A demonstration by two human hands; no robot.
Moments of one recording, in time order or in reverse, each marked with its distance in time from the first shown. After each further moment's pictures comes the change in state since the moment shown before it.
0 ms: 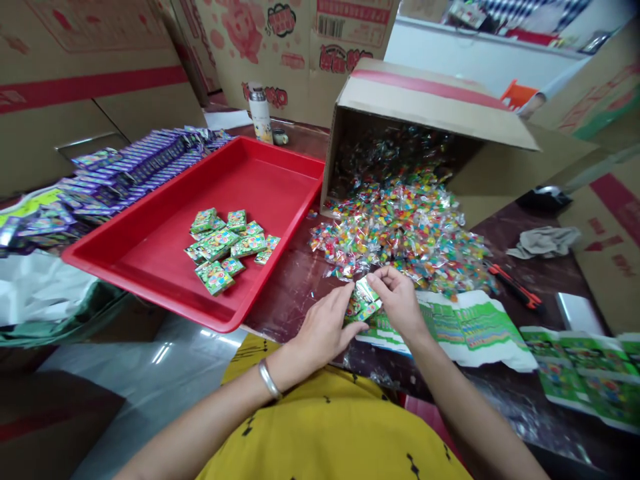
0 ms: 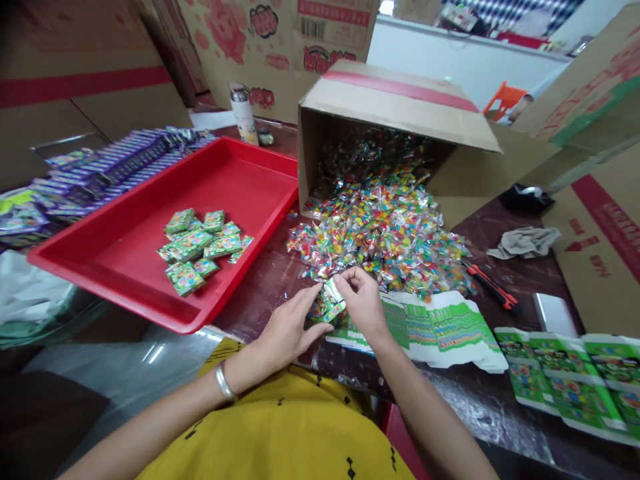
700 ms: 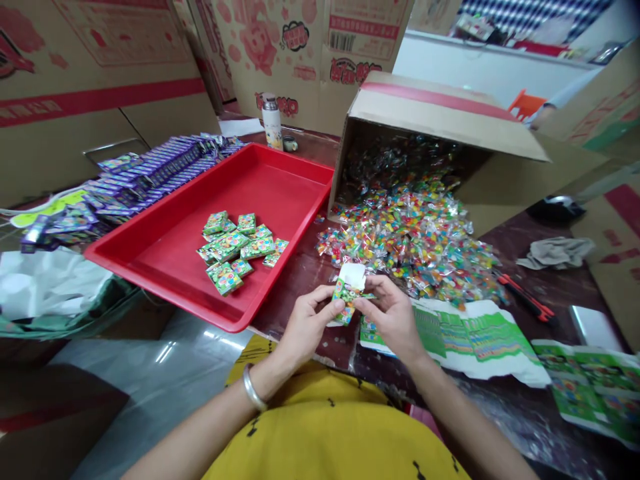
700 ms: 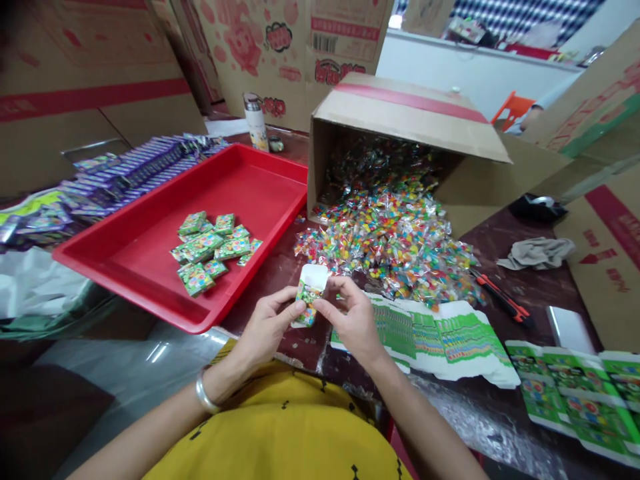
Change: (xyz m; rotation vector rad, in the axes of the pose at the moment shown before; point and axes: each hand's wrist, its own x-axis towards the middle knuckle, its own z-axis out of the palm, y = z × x) left_hand -0.002 0.002 -0.028 -0.890 0.172 -0.336; right_hand -0.021 -0.022 0.027 0.121 -0.120 -0.101
